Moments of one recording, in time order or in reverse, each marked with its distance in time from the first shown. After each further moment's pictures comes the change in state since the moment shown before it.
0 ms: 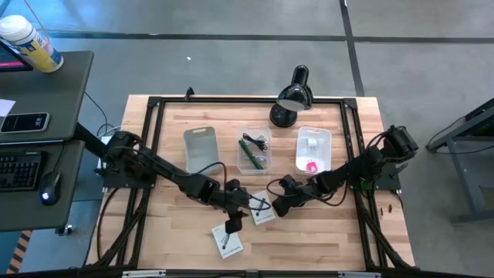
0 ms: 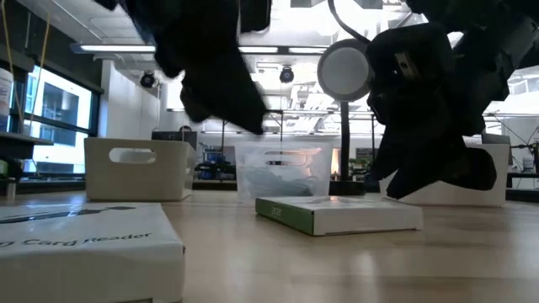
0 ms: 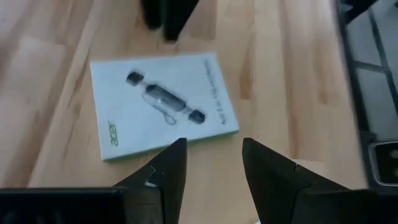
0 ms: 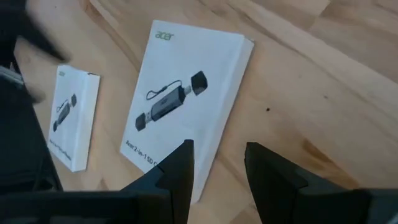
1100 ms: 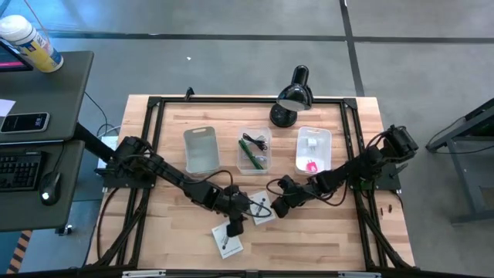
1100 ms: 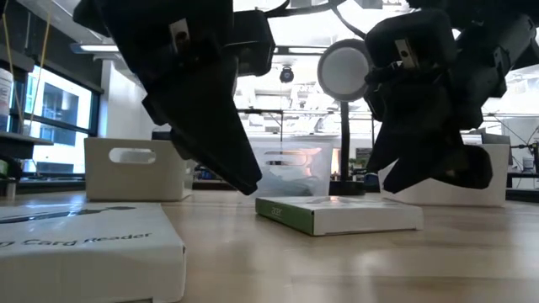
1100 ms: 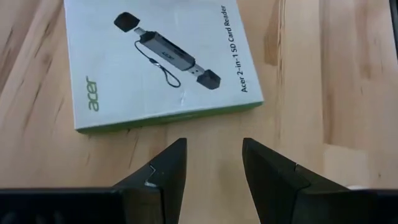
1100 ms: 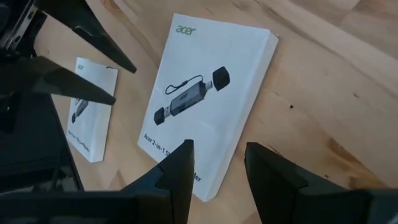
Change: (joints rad) left arm -0.013 0.111 -0.002 0.032 -0.002 -0.051; right arm -0.006 0.000 0.000 0.047 -0.041 -0.020
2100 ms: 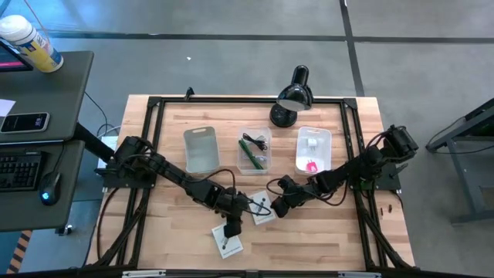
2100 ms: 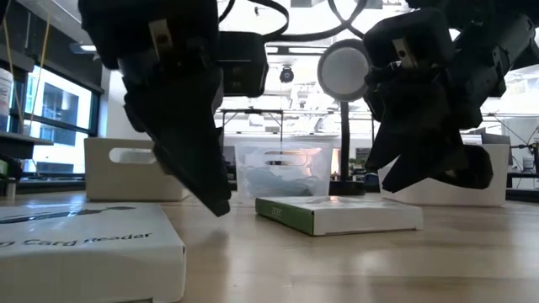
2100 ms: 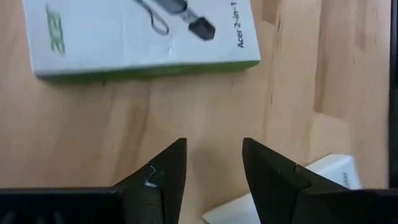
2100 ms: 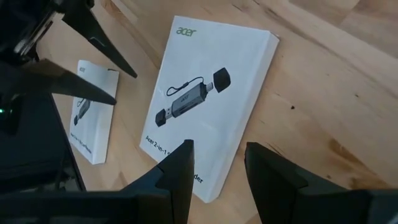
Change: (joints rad) left arm 0.021 0.011 0.000 -0.056 0.158 -0.064; right arm 0.000 0.000 0.000 0.005 -0.002 0.016
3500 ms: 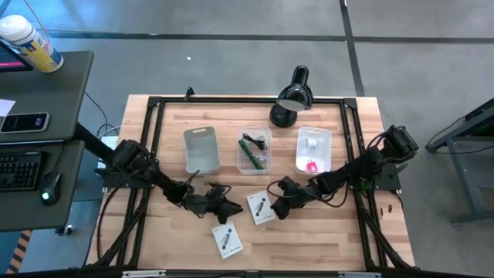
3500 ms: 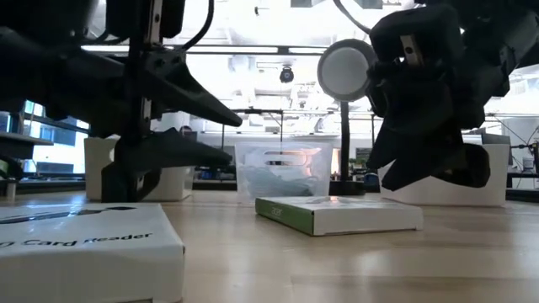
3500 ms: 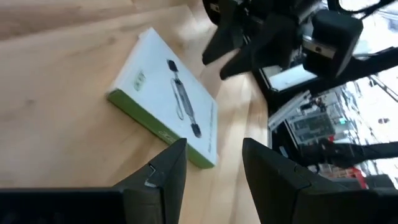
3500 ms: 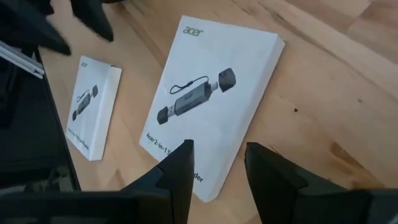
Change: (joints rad) left arm -0.131 -0.018 -0.525 1.136 -0.476 -0.579; right arm 0.020 0.000 0.000 0.005 0.035 -0.045
